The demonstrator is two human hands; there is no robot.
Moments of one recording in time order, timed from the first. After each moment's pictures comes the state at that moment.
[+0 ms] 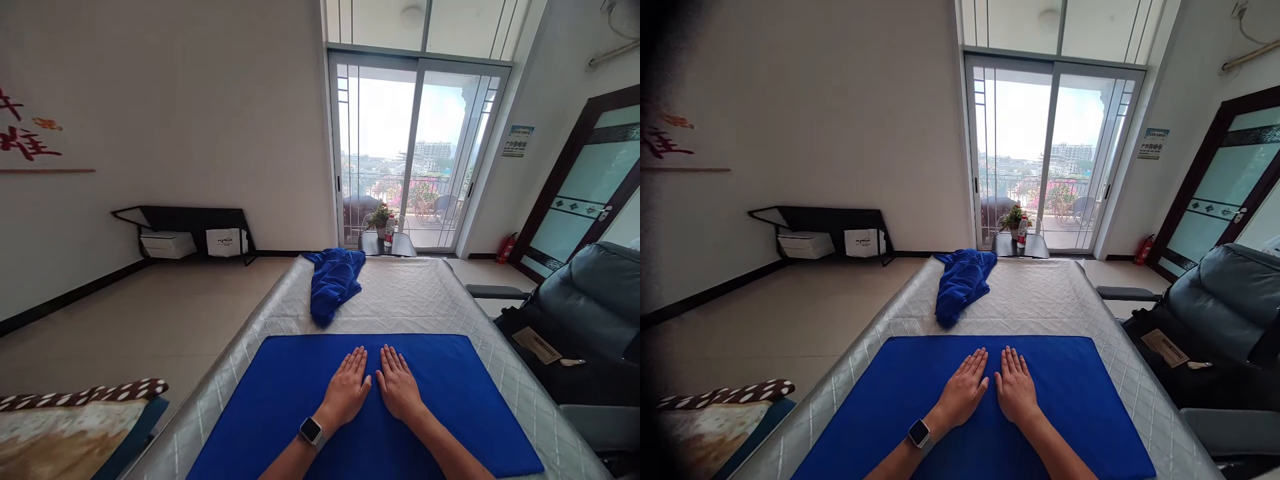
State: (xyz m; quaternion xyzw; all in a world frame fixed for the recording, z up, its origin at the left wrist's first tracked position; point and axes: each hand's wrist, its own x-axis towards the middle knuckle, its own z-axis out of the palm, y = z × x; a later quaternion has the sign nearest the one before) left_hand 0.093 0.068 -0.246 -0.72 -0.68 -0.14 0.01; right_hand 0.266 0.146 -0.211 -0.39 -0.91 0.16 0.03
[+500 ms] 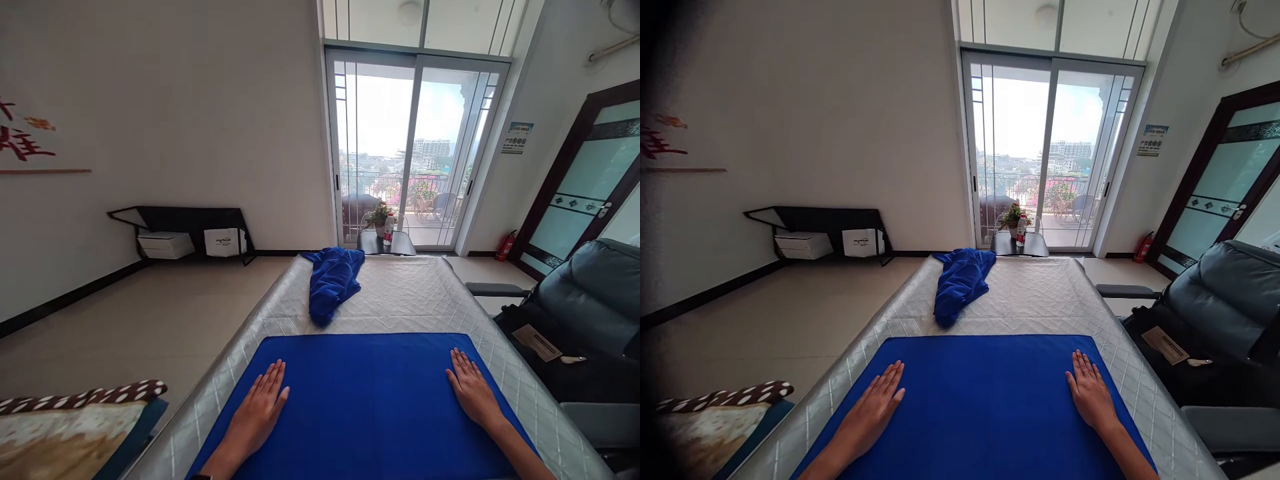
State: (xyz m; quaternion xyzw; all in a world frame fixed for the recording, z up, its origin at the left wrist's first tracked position) left_hand -0.063 -0.056 -0.262 -0.58 -0.81 -0.09 0.02; right_hand 0.440 0.223 -0.260 -0.50 -0.86 0.03 0.04
